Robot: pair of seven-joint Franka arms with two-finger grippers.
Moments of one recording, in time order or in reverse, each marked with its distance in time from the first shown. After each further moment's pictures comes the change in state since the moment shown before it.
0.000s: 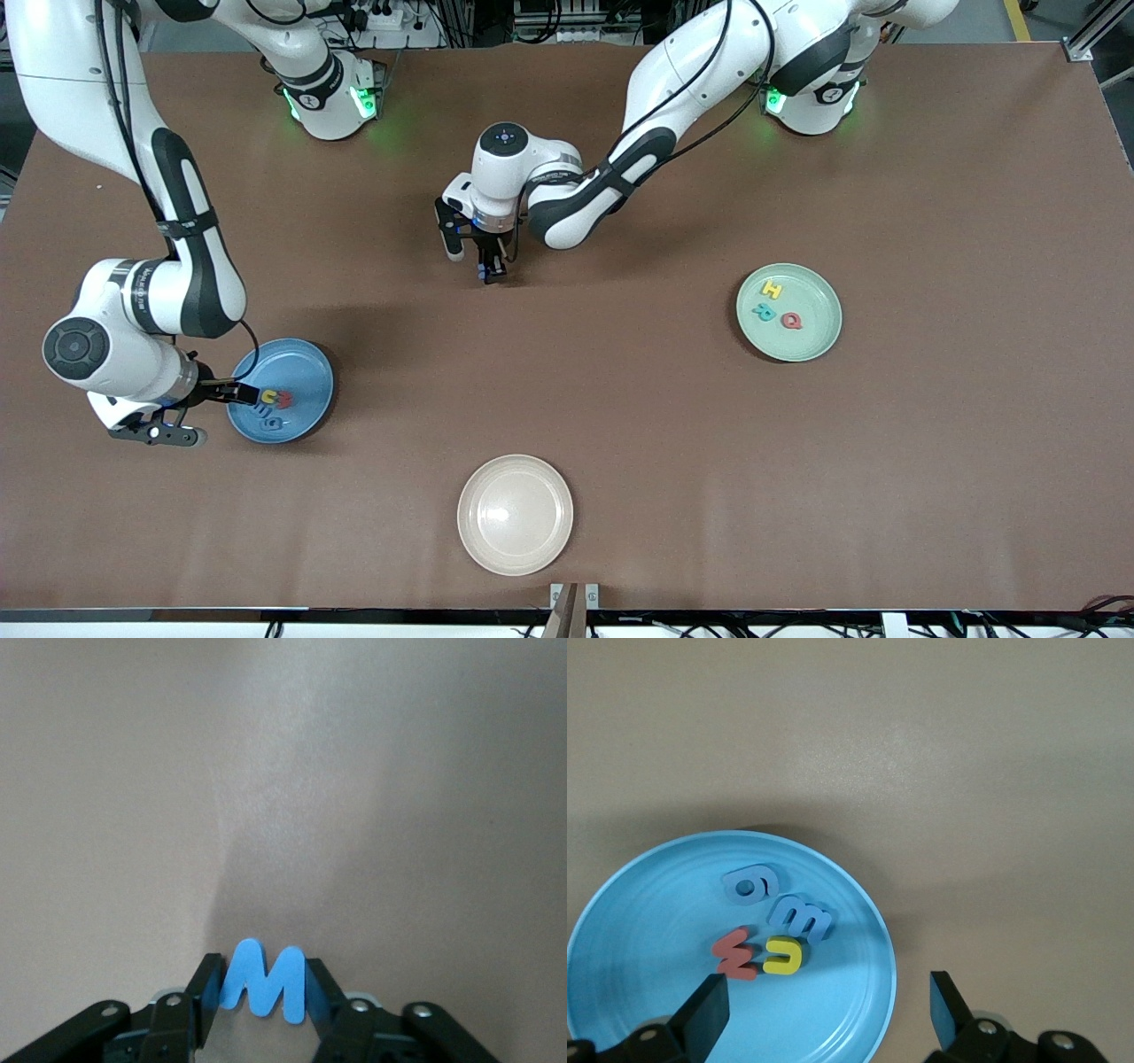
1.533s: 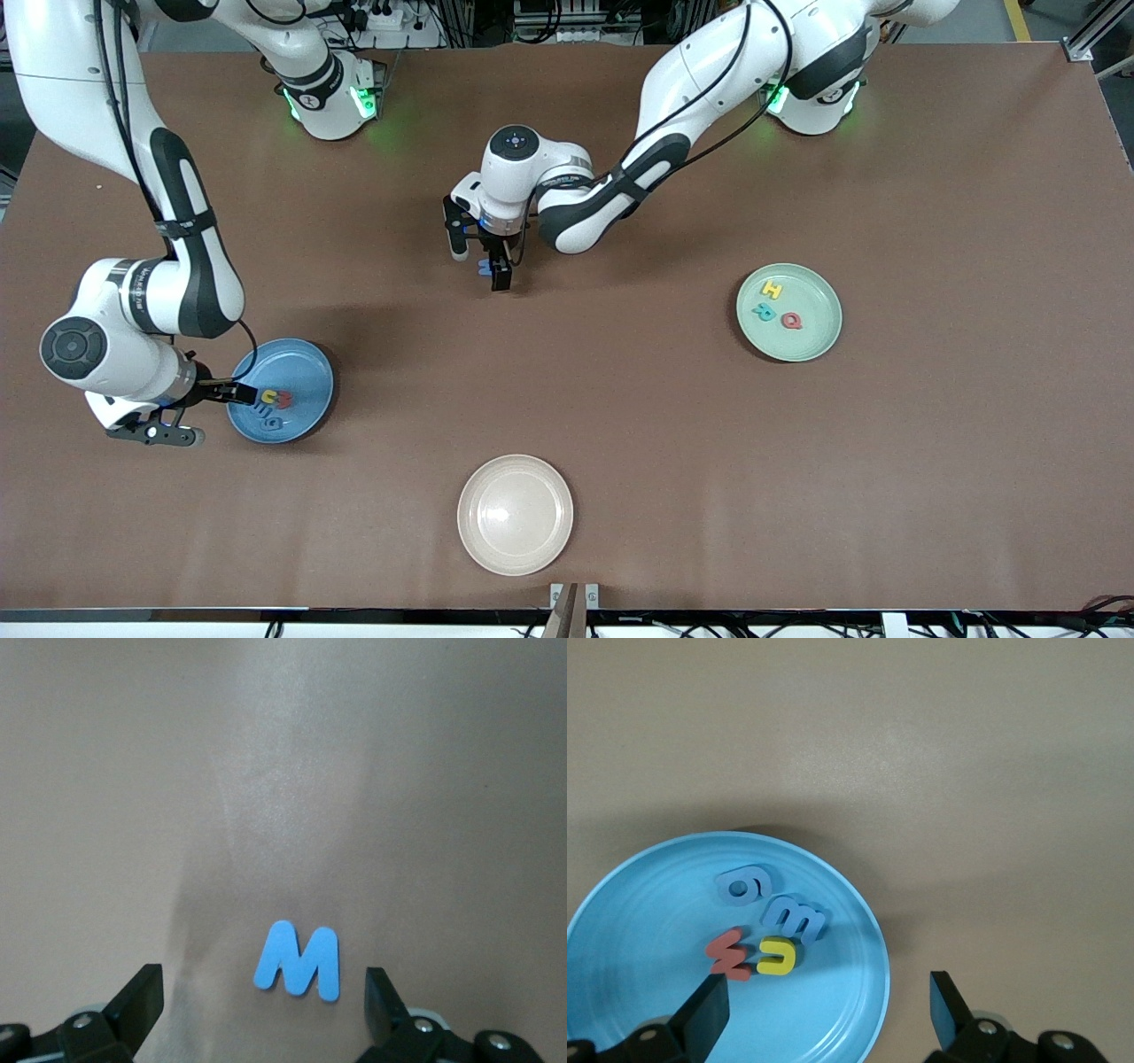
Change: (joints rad) left arm 0.063 -0.008 -0.050 -0.041 0.026 -0.001 0.092; right arm -0.004 -0.001 -0.003 0.000 0.000 0.000 0.000
